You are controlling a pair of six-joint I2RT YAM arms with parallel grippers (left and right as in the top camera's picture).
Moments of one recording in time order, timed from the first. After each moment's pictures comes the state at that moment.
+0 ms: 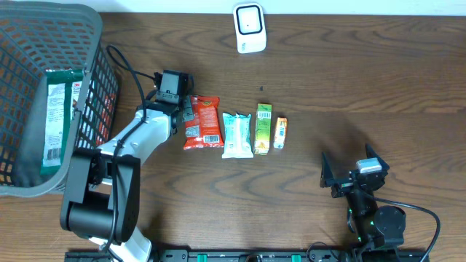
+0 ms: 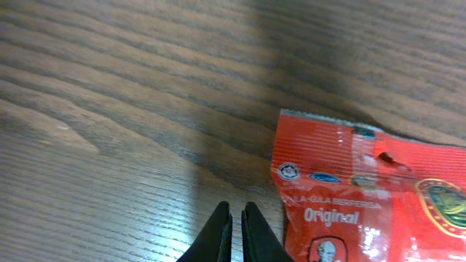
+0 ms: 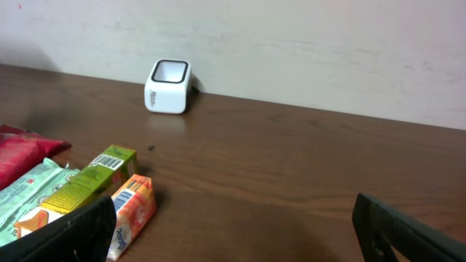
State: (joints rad) left arm -0.22 1.80 1.03 -0.30 -0.20 -0.38; right arm 0.08 0.01 0.01 -0.06 -0.10 -0.05
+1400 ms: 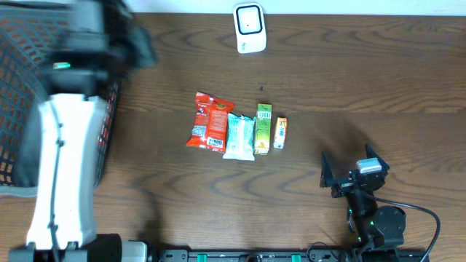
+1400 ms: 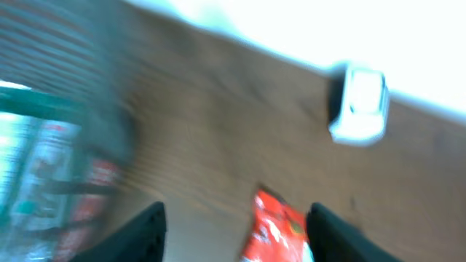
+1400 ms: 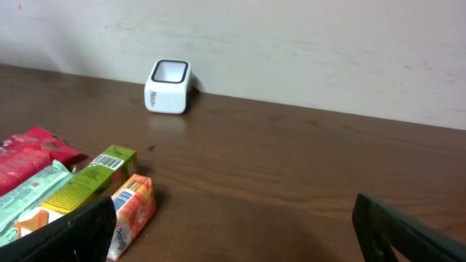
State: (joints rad) left arm -0.02 1.57 1.83 -1.04 -0.01 -0.33; right arm 0.08 0.01 0.01 -0.06 -0.10 -0.05
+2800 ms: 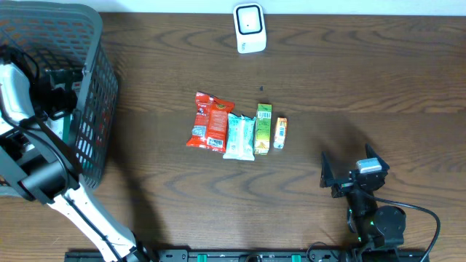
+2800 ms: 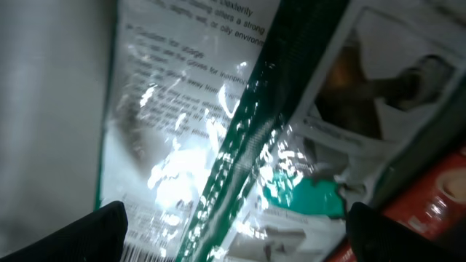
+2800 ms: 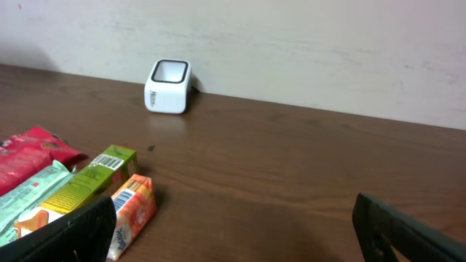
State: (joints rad) left arm 0.57 2.26 1.95 -1.28 0.00 0.12; right arm 0.08 0.01 0.01 -0.06 -0.10 -0.05
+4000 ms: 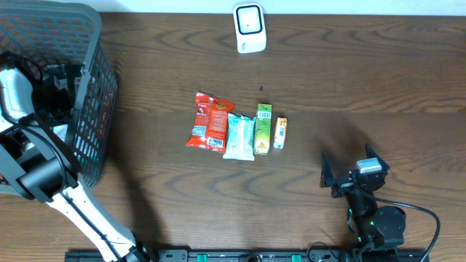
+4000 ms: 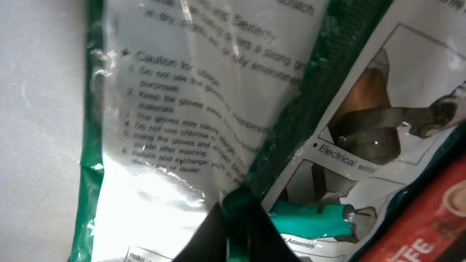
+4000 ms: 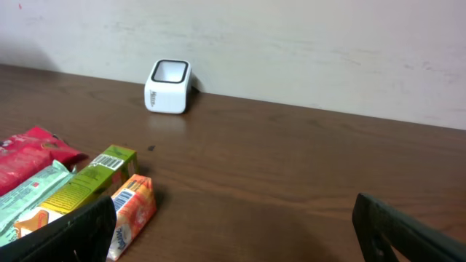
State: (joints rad) left arm 0.58 2.28 1.91 -1.19 0.12 0.11; right arm 0.08 0.01 0.01 -0.06 -0.10 -0.05
